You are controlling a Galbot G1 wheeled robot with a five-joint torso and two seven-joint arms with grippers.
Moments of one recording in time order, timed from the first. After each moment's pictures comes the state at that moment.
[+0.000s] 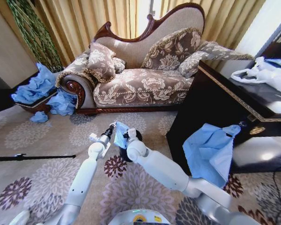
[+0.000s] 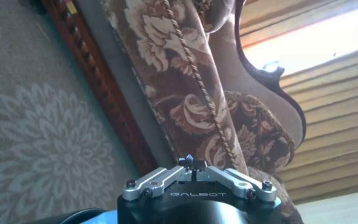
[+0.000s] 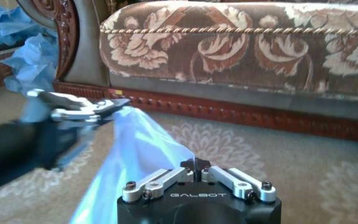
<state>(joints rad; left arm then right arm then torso) 0.86 -1.27 -0.41 -1.51 -1.52 0.17 -0.05 -0.41 1.36 -0.51 1.57 0.88 -0.49 0.78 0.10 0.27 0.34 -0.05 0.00</state>
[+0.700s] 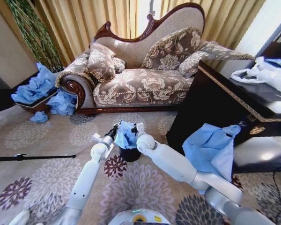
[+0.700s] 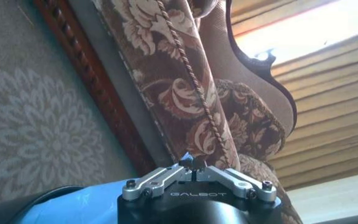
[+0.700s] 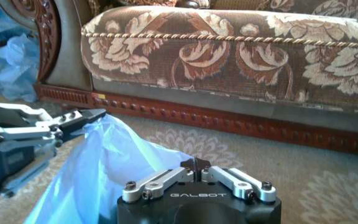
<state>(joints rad) 0.88 -1.29 -0.38 -1.56 -1.50 0.17 -0.05 -0.38 1.29 -0.49 1.56 0.89 -0.48 0.73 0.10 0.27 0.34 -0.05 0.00</state>
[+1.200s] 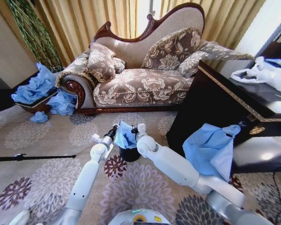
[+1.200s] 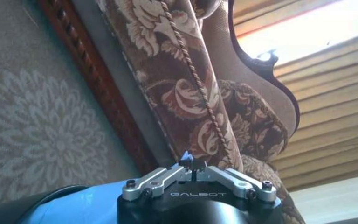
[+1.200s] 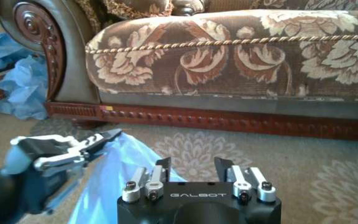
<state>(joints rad) 0.89 -1.29 -0.38 -1.56 -1.49 0.17 -0.05 -0.39 1.30 -0.49 1.65 0.97 -0.46 0.82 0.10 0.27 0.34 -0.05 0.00</state>
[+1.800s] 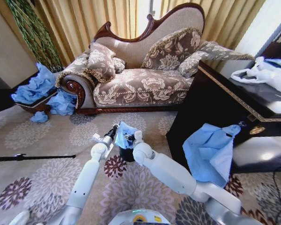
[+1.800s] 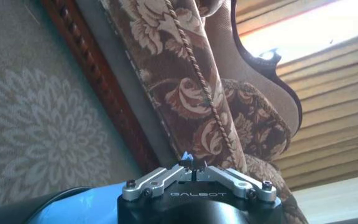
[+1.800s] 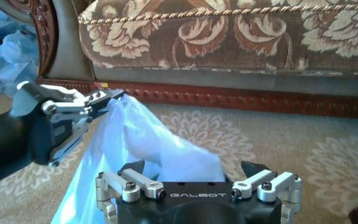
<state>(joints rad) 0.86 -1.29 -0.37 -1.51 -1.49 0.17 -0.03 -0.47 1.32 -0.48 1.61 0.92 -0.46 0.83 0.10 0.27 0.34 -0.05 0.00</state>
